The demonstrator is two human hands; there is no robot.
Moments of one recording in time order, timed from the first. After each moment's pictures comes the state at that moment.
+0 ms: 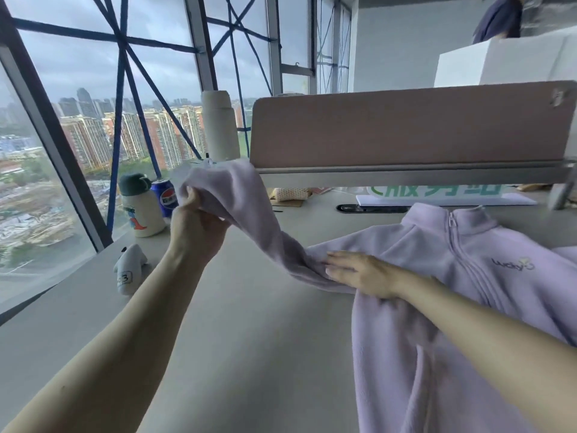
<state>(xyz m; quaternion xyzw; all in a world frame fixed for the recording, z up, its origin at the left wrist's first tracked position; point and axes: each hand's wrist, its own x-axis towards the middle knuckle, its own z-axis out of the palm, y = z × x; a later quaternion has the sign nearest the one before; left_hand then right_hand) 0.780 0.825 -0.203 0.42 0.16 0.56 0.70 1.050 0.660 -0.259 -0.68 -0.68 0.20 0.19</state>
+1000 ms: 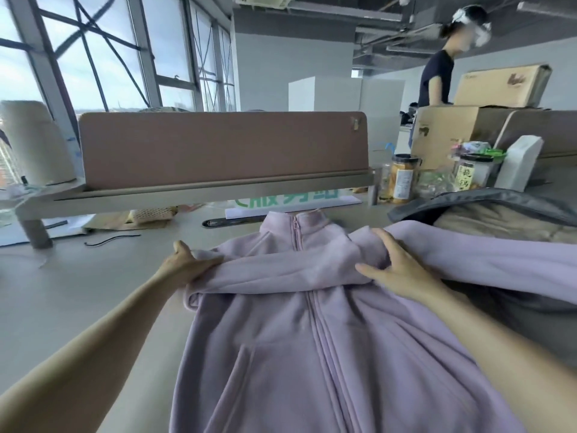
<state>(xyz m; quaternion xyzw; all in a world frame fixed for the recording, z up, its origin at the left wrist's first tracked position) 0.996 0.757 -0.259 0.79 0.52 0.15 0.30 1.239 0.426 -0.248 -0.87 -0.36 0.04 0.33</state>
